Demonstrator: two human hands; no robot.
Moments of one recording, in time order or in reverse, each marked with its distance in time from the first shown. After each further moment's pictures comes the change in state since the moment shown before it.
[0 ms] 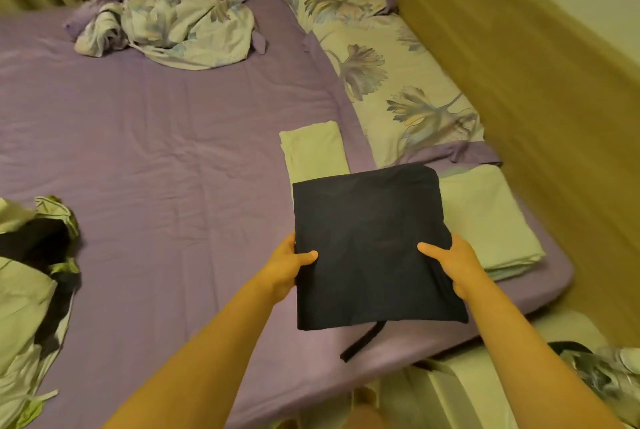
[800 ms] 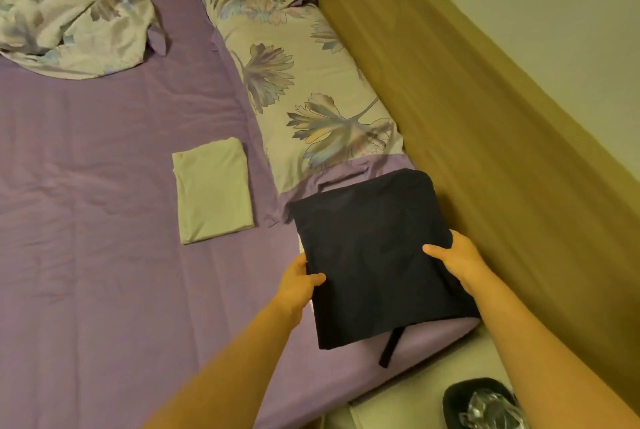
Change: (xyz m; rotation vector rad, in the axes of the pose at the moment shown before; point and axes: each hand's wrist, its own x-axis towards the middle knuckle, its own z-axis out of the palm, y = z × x) left_hand 0.109 0.029 0.268 0.092 0.019 -0.086; right_hand 0.175 -0.007 -0.237 -0.241 0.060 0.086
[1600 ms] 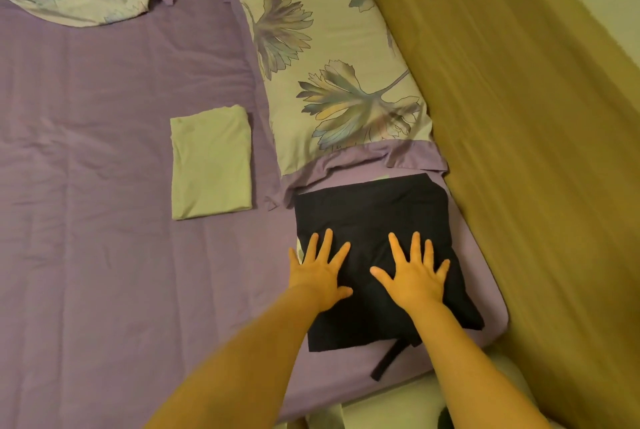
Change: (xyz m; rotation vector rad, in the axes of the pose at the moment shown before) left_hand 0.085 -0.030 0.035 1.546 -0.107 0.159; right_hand 0.037 0.043 0.091 -1.199 -0.111 -0.151
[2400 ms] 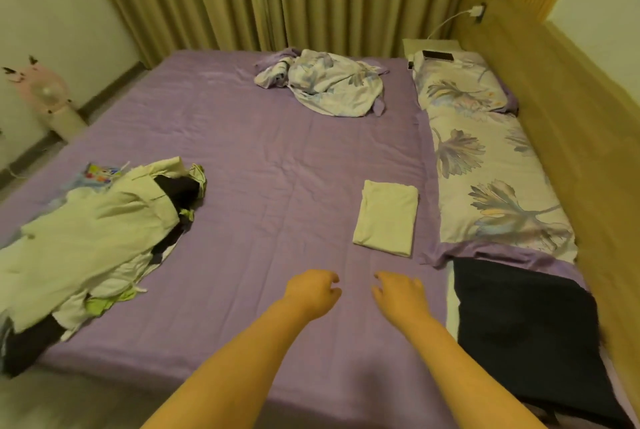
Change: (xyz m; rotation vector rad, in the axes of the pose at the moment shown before) left_hand -0.314 -0.214 0.007 -0.454 0.359 -0.357; right_hand -0.221 -0.277 -0.062 -0.105 0.189 -0.626
